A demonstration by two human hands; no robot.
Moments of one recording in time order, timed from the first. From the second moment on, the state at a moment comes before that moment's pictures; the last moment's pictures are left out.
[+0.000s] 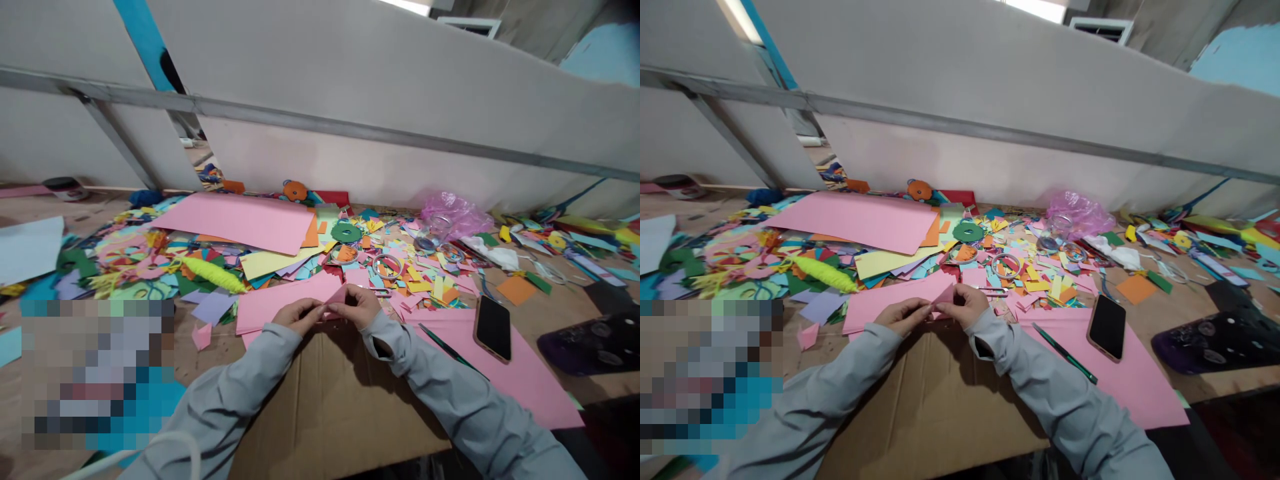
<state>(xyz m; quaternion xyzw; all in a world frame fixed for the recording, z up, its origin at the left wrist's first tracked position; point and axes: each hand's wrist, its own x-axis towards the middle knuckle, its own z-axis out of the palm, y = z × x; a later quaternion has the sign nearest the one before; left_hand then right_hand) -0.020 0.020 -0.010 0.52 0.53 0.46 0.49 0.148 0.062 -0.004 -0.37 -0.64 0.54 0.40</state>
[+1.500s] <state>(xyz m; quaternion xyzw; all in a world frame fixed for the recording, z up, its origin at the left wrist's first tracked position) -0.012 0.020 -0.010 0.59 0.52 0.47 0.41 0.143 0.055 0.001 -0.35 -0.50 0.69 0.39</state>
